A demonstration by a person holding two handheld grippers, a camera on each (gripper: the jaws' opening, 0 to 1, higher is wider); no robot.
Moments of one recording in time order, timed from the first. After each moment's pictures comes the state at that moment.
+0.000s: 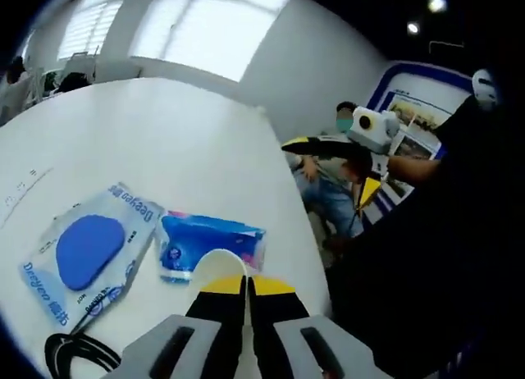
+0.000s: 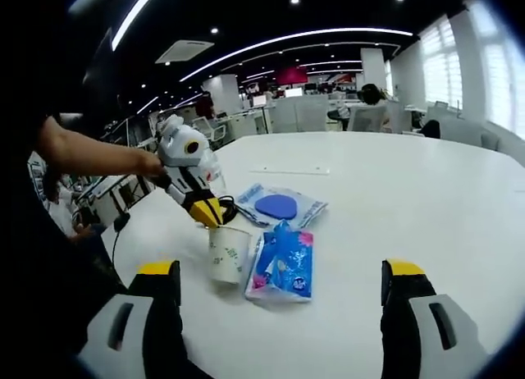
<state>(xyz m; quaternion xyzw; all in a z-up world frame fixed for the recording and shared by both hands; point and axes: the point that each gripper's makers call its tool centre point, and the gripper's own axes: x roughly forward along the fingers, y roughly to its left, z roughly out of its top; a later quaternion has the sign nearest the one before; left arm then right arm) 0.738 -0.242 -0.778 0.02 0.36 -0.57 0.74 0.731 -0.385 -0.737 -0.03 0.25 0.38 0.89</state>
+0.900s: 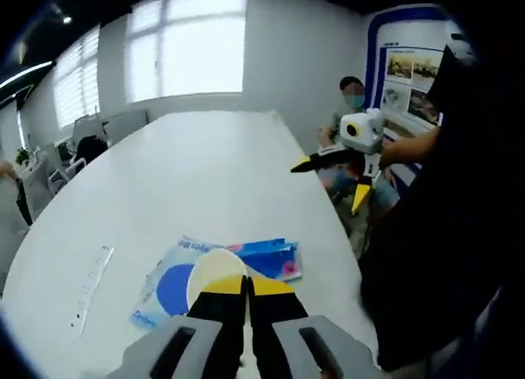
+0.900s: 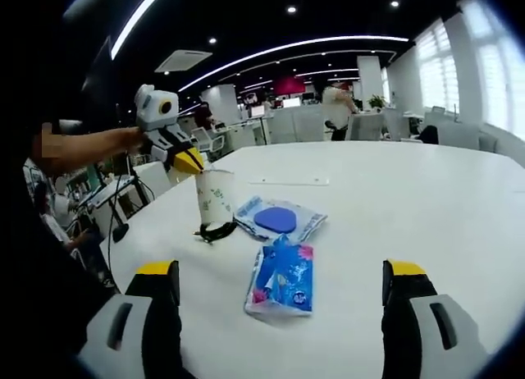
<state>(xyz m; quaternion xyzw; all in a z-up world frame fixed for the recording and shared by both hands) 0.770 -0.183 -0.684 0.17 0.28 -0.51 0.80 0.741 -0.378 -0.727 -0.01 0.23 0.38 0.90</state>
